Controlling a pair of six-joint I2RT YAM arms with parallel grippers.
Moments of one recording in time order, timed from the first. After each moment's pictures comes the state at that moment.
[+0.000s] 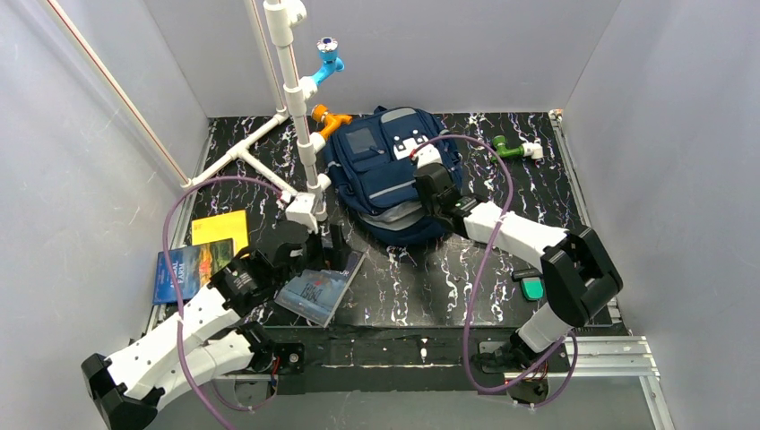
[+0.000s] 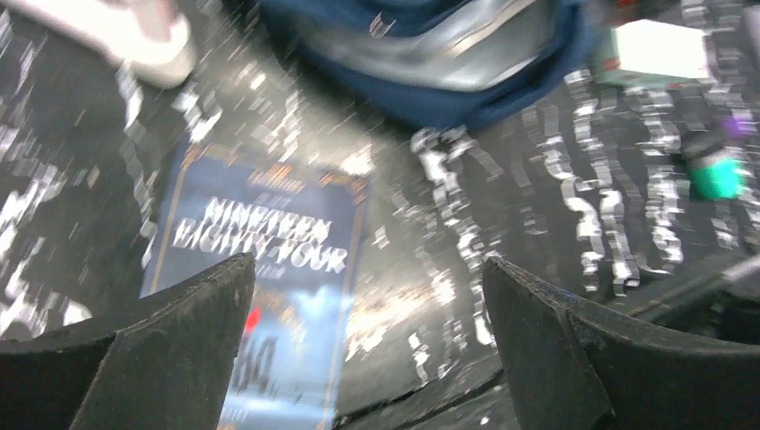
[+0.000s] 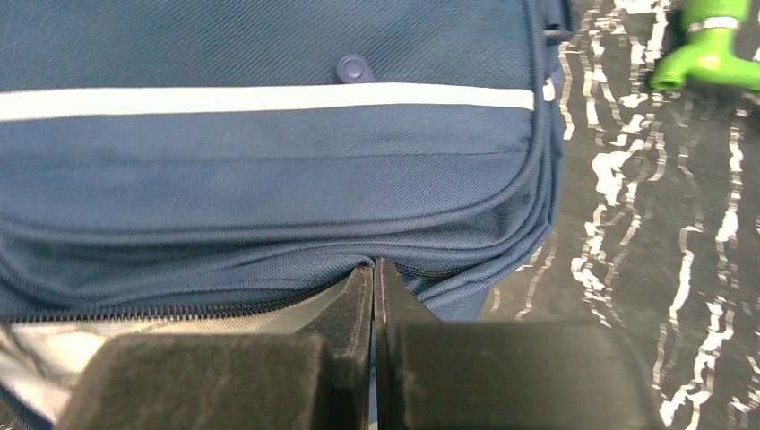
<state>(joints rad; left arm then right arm) -0.81 0.78 0.75 -0.47 -0.22 -0.47 0.70 1.56 1.03 -0.16 0.48 0.07</state>
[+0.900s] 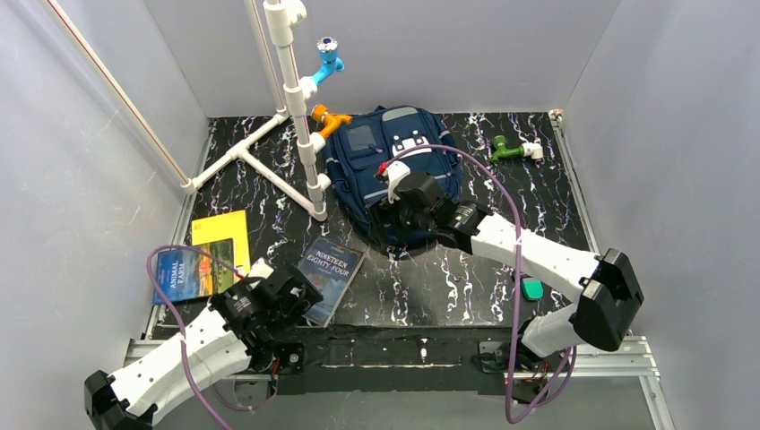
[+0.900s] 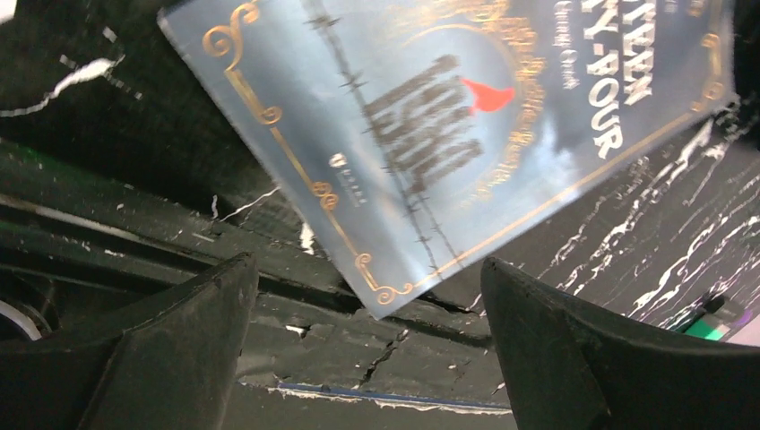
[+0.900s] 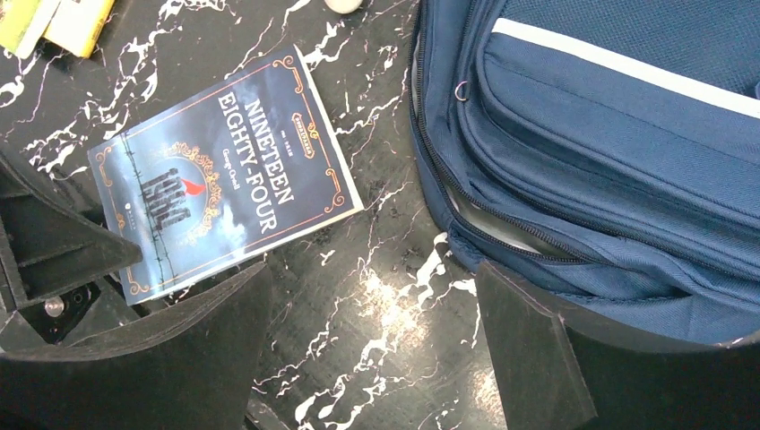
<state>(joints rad) -0.81 0.60 0.48 -1.03 -0.26 -1.44 0.92 1.42 1.15 -0.36 0.02 0.23</state>
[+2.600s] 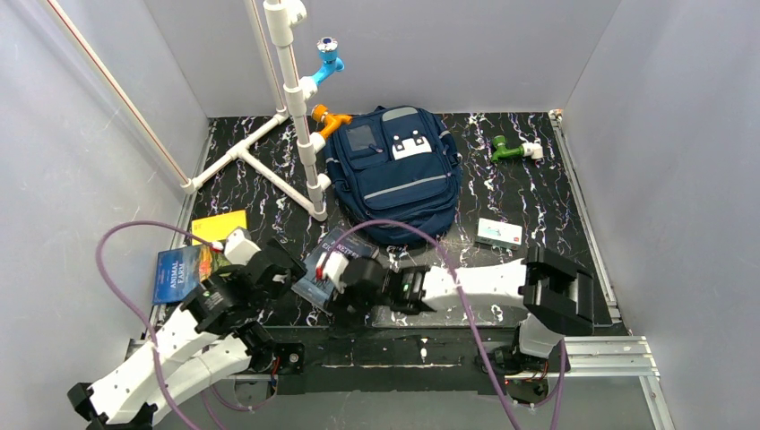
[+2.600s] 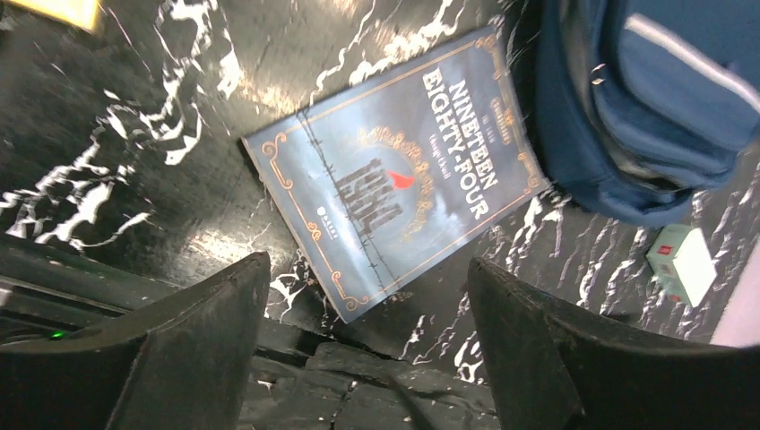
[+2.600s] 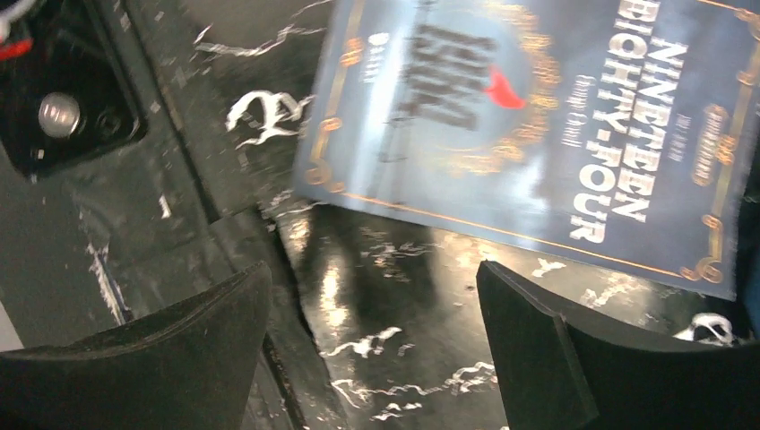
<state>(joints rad) -0.80 0.58 0.68 -1.09 -0.52 -1.34 1.32 1.62 1.01 -0.11 0.07 0.10</state>
